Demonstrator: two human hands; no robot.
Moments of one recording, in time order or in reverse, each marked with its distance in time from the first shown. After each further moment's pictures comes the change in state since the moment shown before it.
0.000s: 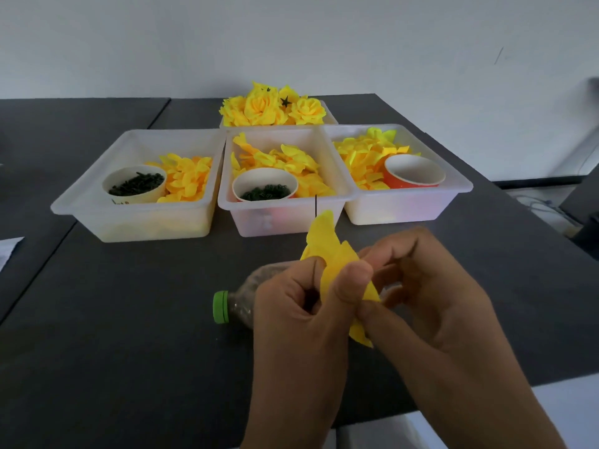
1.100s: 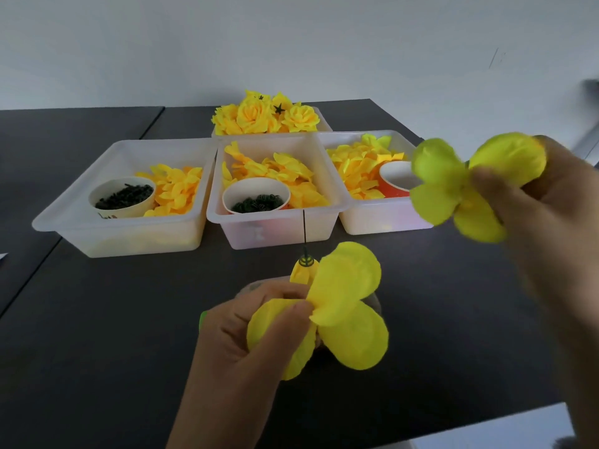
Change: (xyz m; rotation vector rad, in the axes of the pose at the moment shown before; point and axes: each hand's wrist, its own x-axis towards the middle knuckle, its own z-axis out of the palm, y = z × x) left_hand 0.013 -0.002 -0.038 0.094 -0.097 -0.191; right_hand 0.081 0.044 -0.093 0.009 0.304 0.022
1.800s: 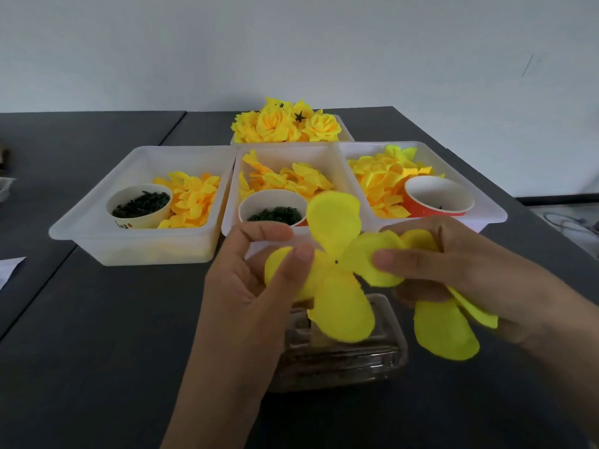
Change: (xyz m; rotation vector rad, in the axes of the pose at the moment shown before) left_hand 0.052 0.018 0.001 -0.117 0.147 0.082; right_hand 0.016 0.000 0.058 0.247 -0.889 0.333
